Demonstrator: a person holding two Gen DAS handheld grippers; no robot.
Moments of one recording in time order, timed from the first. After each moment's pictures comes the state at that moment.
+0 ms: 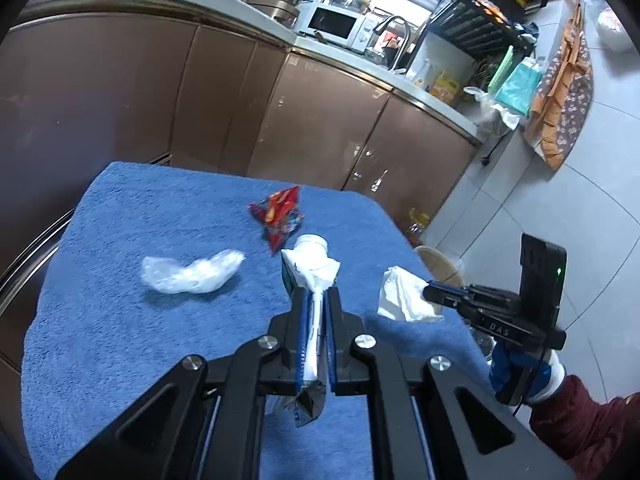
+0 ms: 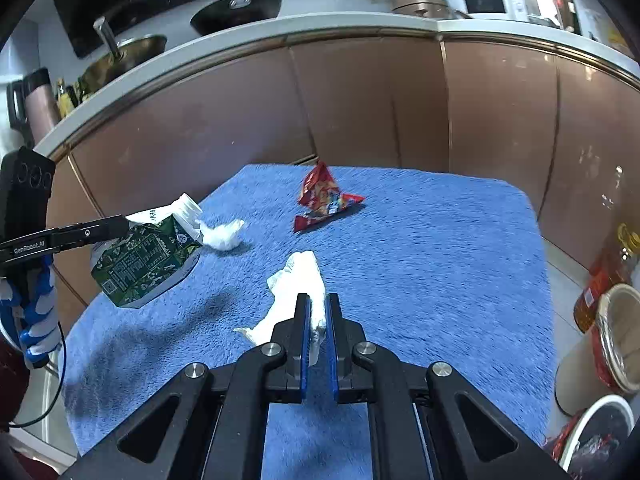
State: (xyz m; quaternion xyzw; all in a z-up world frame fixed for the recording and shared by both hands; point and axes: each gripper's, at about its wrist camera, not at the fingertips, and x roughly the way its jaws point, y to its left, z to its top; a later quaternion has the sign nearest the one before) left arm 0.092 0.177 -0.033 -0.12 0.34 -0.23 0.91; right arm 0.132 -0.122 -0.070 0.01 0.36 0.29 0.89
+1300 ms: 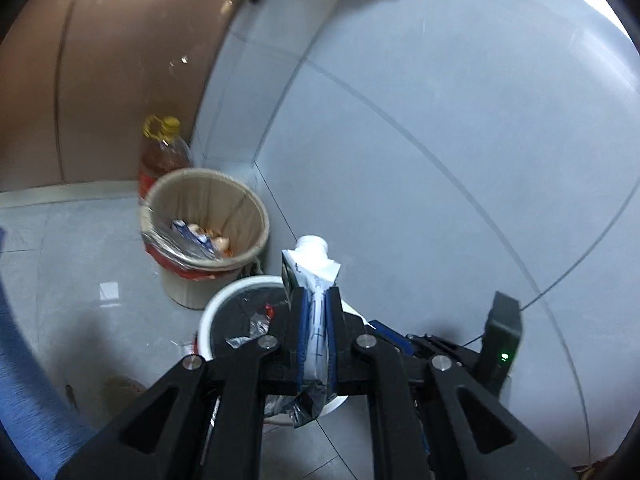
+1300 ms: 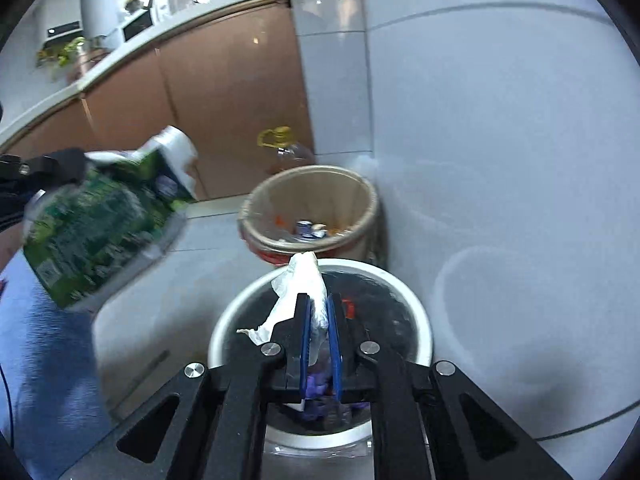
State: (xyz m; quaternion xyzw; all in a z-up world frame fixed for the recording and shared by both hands) left arm 0.181 -0.365 -0.082 0.00 0.43 -0.55 0.72; right arm 0.038 -0.482 -0.144 0.13 0.36 -0.21 0.90
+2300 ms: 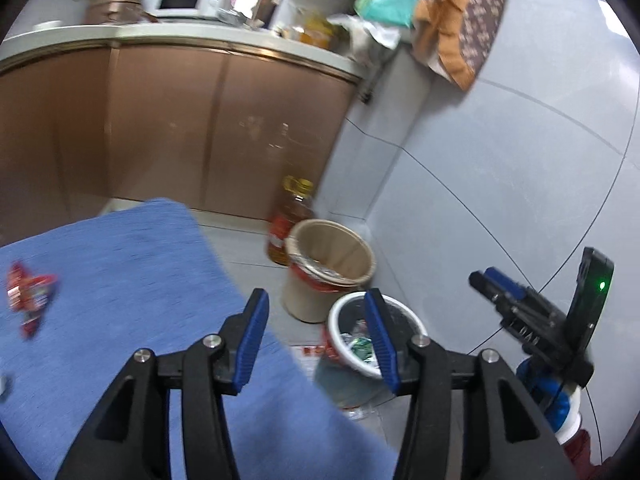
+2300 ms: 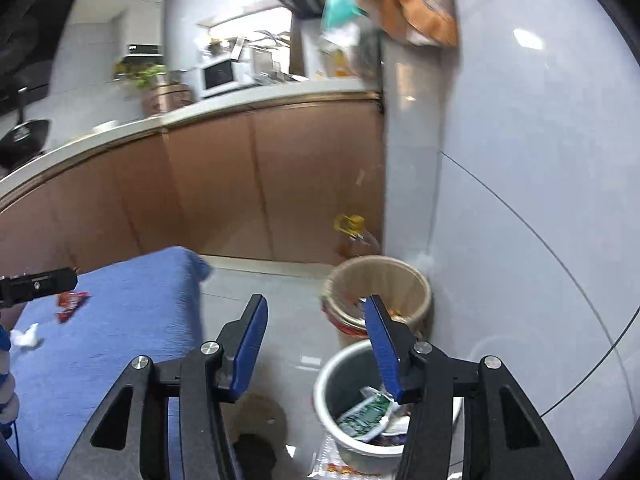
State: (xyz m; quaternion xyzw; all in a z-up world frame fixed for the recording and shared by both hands) left arm 0.142 -0.097 0.007 -0.04 0.34 -0.39 0.86; right arm 0.014 -0.358 -0.002 0.06 0.25 -0.13 0.96
